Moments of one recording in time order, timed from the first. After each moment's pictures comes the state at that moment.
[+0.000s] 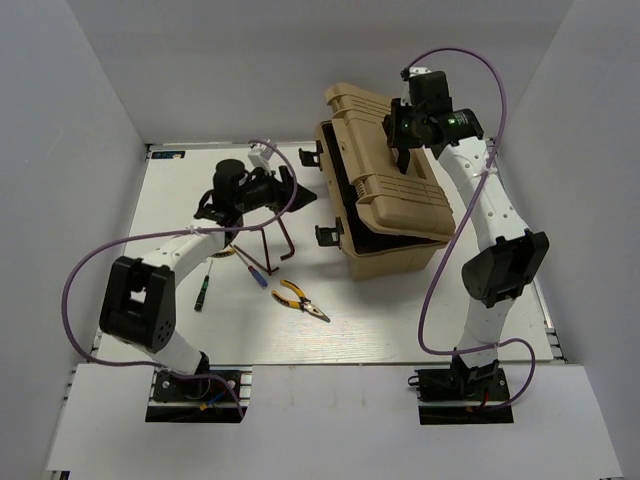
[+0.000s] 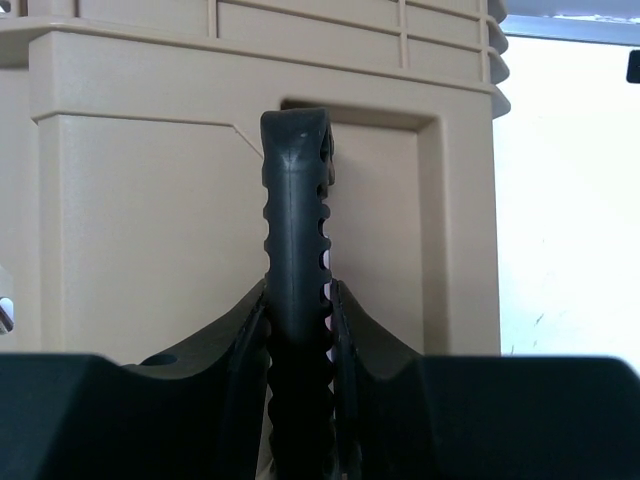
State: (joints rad) left arm -0.32 1.55 1.02 0.31 0.62 -0.48; right arm 0.35 1.90 2.15 -0.87 0.06 0.17
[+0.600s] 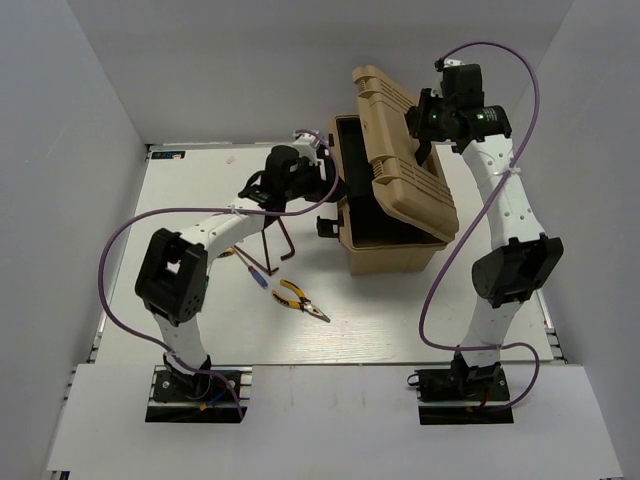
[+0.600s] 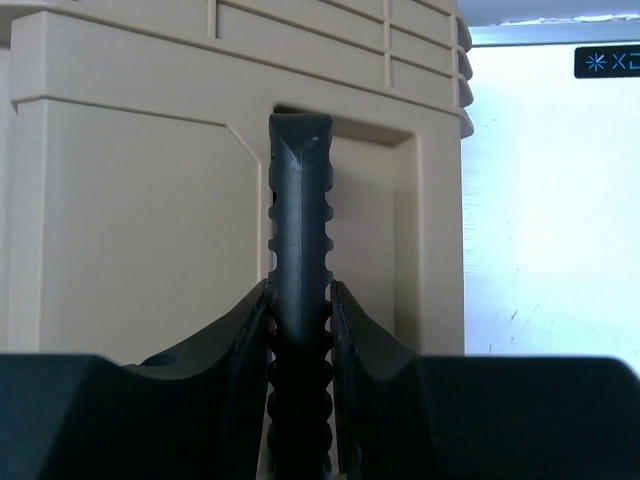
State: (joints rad) left arm -0.52 1.80 1.34 0.12 0.34 -0.45; right arm 0.24 1.87 2.16 -0.87 -0.01 0.21
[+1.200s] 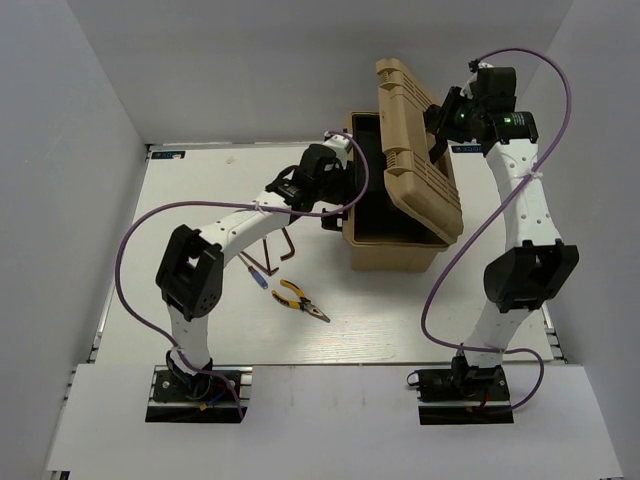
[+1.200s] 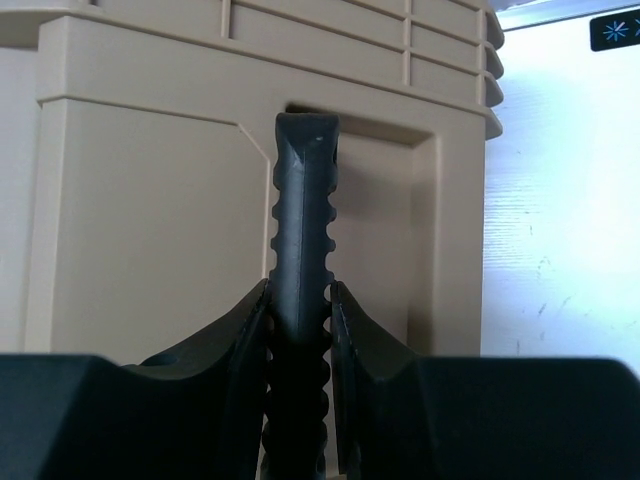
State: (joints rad) left arm -0.66 1.91 1.58 -0.16 0.02 -0.28; right arm 0.09 1.82 2.06 -0.80 -0.17 0.31
